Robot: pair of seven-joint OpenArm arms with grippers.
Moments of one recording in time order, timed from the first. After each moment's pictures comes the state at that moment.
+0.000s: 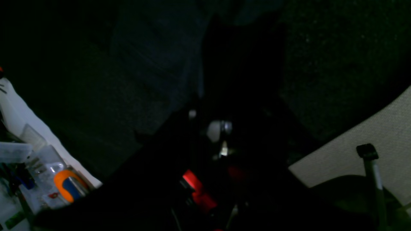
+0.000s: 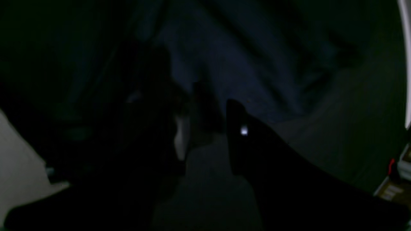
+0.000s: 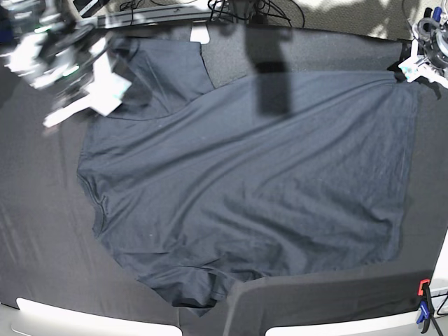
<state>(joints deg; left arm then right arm) 37.2 -45.1 -3.1 93.0 14.4 -23.2 10.4 -32.0 37.0 -1.3 122.0 -12.2 37.8 -40.0</state>
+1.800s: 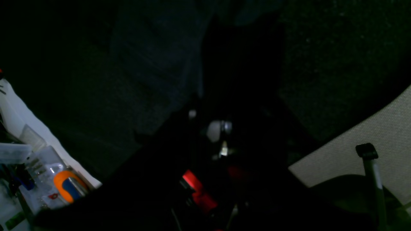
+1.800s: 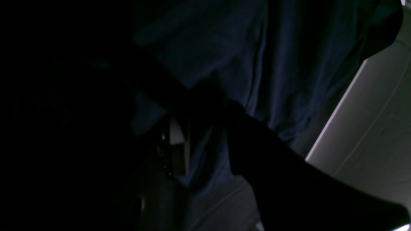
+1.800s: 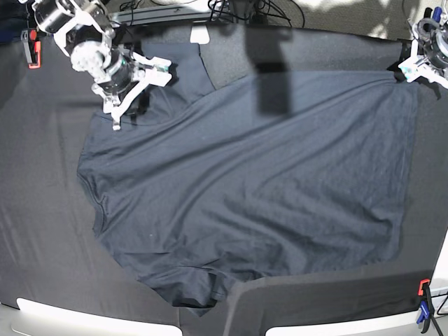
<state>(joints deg) 37.1 -45.1 -3.1 93.0 14.4 -23.1 11.1 -17.6 37.4 -27.3 103.4 -45.8 27.4 -25.4</state>
